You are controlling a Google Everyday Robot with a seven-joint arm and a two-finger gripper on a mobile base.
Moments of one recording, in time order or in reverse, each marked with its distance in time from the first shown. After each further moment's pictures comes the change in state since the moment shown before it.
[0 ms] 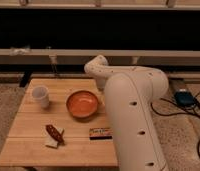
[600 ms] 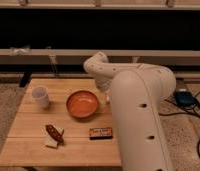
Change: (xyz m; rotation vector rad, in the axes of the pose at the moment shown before) arm -0.002 0.005 -0.031 0.026 -0.080 0.073
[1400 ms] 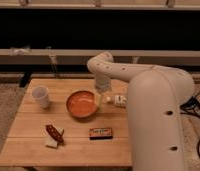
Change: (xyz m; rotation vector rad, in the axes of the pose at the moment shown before) arm -0.006 0.030 -0.020 -0.090 -0.144 0.107
